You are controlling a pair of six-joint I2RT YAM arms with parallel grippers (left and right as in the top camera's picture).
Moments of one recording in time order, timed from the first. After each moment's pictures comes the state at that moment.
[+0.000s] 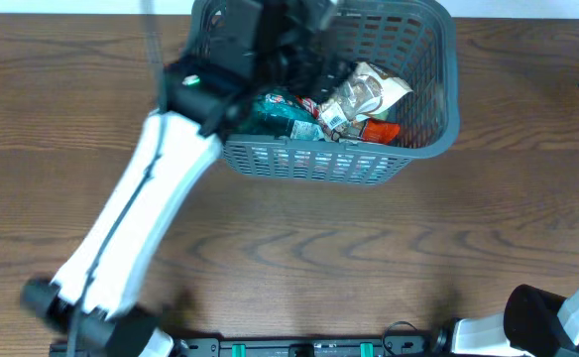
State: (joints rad) left arm -0.50 1.69 1.91 -0.78 0.18 0.06; right arm -0.30 1.65 2.37 -1.62 0.38 0.49
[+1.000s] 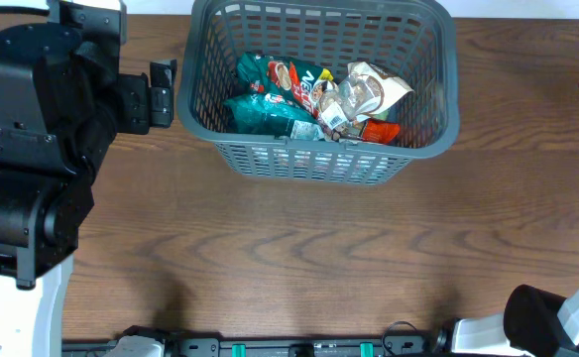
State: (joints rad) left arm -0.20 1.31 1.92 -1.14 -0.20 0.04; right arm -0.30 1.65 2.37 -1.62 0.38 0.49
